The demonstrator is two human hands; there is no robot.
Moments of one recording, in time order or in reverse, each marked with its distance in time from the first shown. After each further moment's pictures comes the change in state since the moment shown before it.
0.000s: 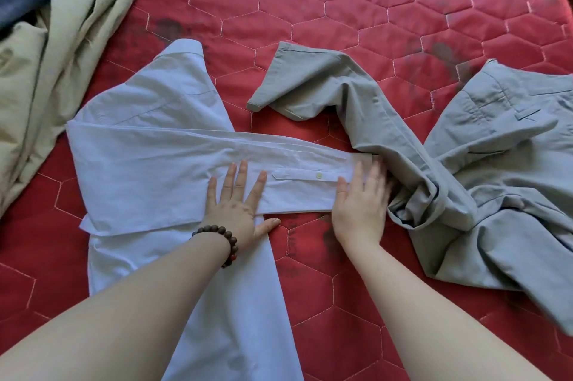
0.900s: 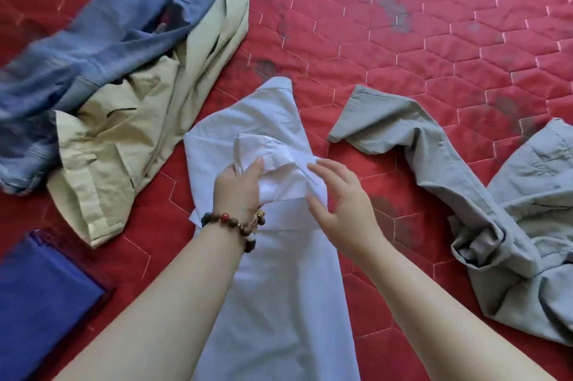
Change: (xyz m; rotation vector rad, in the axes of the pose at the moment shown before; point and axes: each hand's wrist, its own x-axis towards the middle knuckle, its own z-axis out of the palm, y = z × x) left_hand -0.064 -0.077 -0.126 -1.681 0.512 -0.669; right_hand -0.049 -0.167 -0.078 0.556 -0.229 -0.530
